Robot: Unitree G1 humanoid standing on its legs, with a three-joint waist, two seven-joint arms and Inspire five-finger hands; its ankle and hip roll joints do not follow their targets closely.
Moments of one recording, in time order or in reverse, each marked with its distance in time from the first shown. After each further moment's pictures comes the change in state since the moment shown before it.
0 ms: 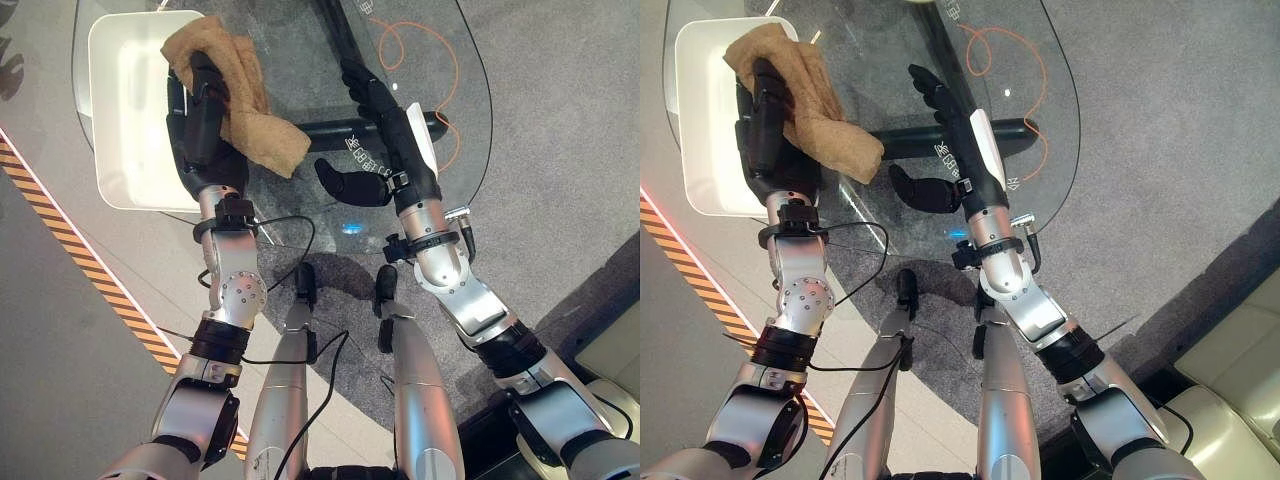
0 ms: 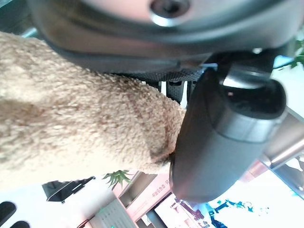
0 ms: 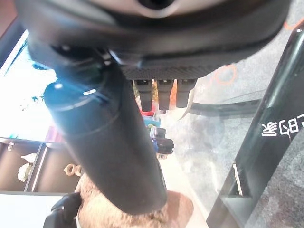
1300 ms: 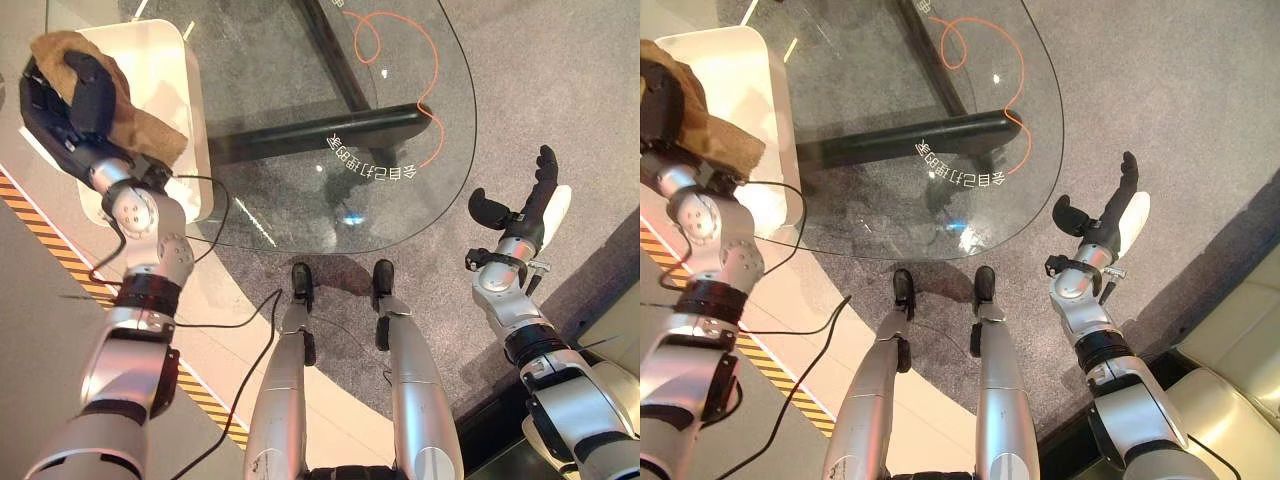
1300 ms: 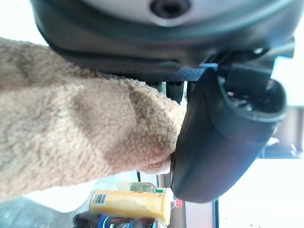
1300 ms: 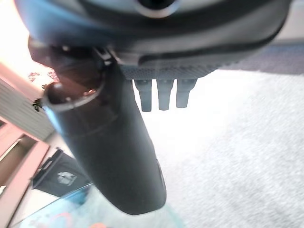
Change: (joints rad) left arm -0.310 0.391 -0.058 0.532 0.328 -0.064 0.502; right arm -0.007 -0.091 -0.143 0.803 0.188 -0.182 -0.439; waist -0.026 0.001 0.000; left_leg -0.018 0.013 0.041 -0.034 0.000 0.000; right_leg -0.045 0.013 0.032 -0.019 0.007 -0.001
